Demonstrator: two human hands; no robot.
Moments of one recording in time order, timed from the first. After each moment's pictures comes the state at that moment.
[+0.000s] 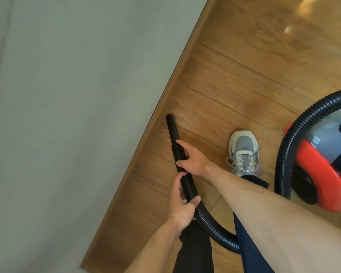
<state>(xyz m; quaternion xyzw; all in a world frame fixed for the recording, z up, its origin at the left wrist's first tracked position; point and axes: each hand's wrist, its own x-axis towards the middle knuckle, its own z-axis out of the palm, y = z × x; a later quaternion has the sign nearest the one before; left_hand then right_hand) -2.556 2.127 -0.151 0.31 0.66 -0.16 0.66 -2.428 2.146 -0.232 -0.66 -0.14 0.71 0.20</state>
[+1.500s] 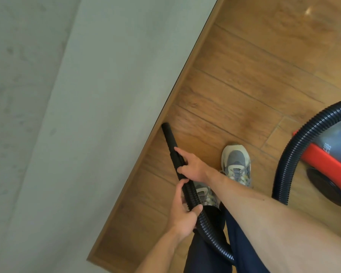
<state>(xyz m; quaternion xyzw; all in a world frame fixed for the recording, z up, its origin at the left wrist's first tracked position) -2.634 2.119 -0.135 0.32 0.65 -0.20 0.66 -2.514 2.136 -0.237 -0.63 -0.14 0.74 0.18</state>
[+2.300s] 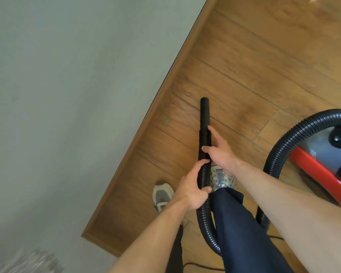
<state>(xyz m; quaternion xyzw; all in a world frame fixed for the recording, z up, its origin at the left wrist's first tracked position) -2.574 2.101 -0.144 0.49 0.53 -0.30 0.62 -2.445 2.070 -0.239 -0.70 0.02 0.66 0.29</state>
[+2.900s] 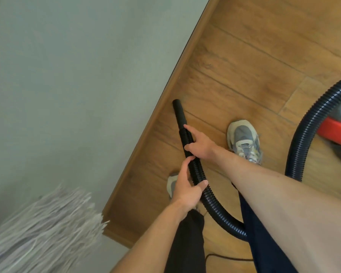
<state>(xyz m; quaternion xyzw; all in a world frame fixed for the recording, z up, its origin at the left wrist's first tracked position) -2.714 2.072 -0.153 0.33 0.64 -0.17 0.67 -2.586 2.094 -0.235 -0.68 -0.14 0.70 0.18</state>
